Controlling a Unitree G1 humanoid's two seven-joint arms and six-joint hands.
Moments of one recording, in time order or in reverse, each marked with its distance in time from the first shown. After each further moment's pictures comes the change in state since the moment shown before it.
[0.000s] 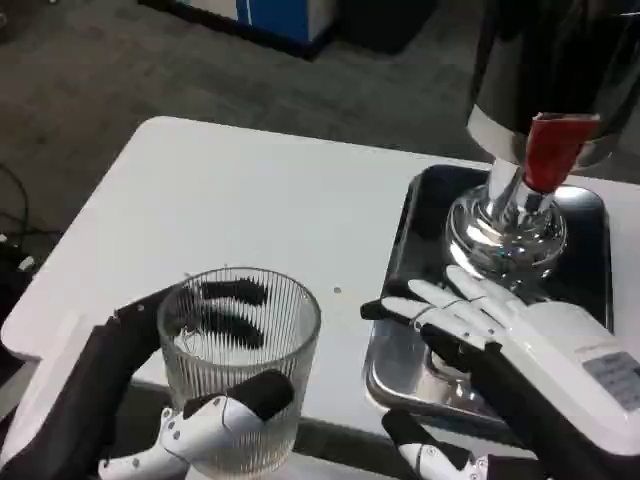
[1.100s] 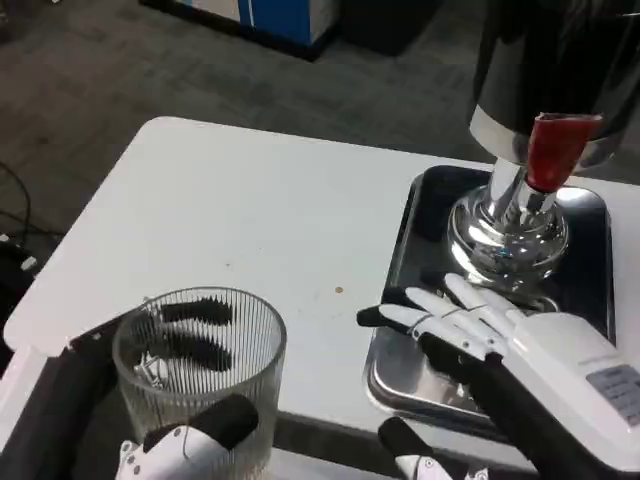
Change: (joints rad) left arm 0.132 -0.022 0.050 -0.053 -0.055 -0.051 0.003; right arm 0.053 0.020 0.011 -0.046 -0.005 0.005 0.000
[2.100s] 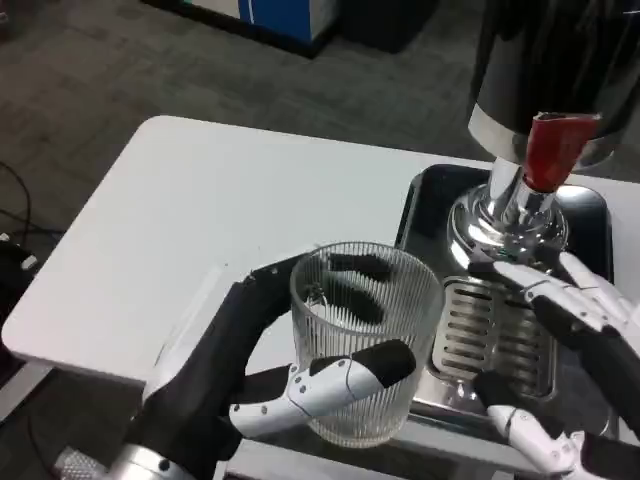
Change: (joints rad) left arm -0.393 -0.016 -0.292 0.191 0.140 0.129 -0.001; right arm 0.072 0.053 -0.204 0.045 0.156 0.007 -0.096
